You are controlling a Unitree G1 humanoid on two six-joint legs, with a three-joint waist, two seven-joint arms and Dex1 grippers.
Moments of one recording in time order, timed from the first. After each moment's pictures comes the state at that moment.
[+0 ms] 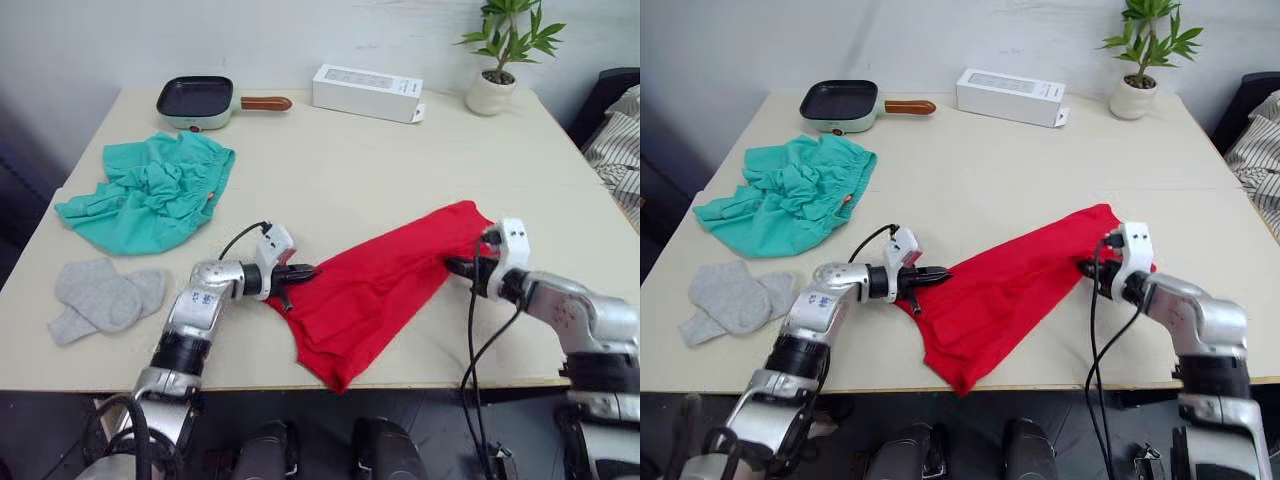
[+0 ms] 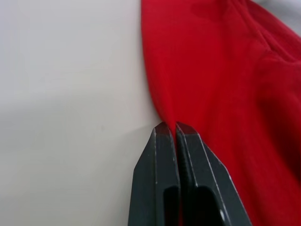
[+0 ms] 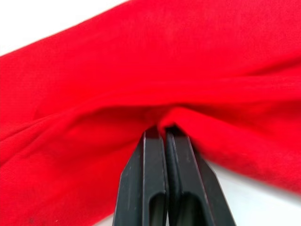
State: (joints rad) left arm -0.53 0.31 -0.08 0.16 -0.09 0.50 -0.85; right arm -0.54 -0.63 -0.14 0.26 0.52 0.82 0.51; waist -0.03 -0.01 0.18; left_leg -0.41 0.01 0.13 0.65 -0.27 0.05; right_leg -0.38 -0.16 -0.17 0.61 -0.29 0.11
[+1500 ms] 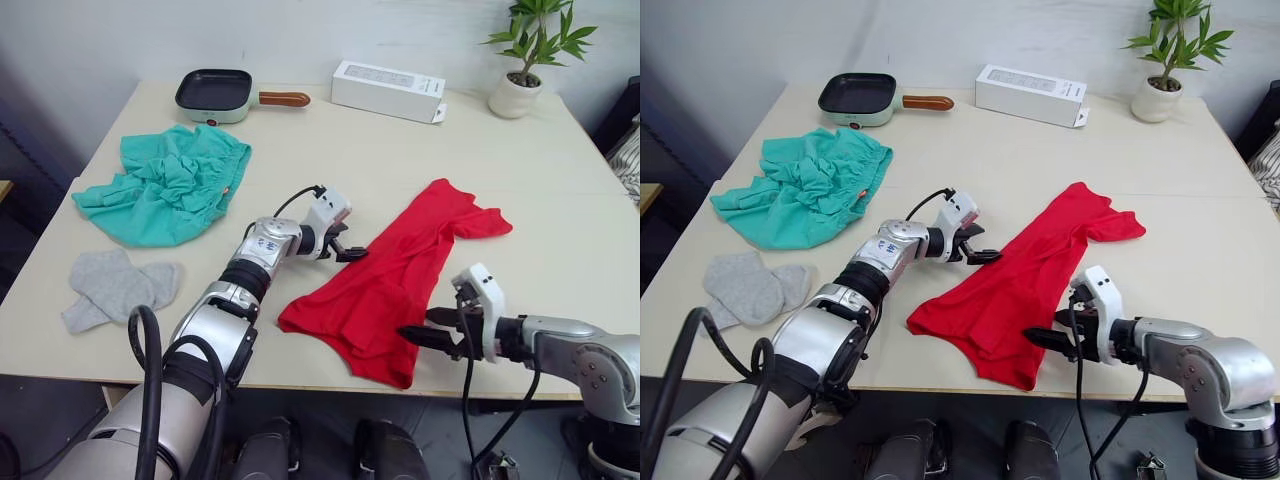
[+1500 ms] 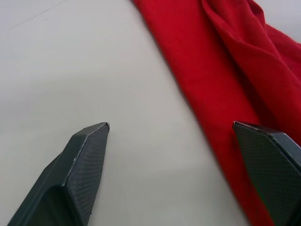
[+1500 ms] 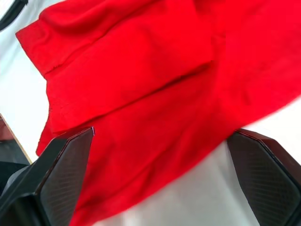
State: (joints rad) left arm -1.15 0.10 -0.18 1.12 -0.01 0.16 -0.74; right arm -0.17 -0.60 -0.21 -0.51 0.69 1.36 0.64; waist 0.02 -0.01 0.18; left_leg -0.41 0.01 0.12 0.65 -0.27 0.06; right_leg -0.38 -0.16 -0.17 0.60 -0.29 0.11
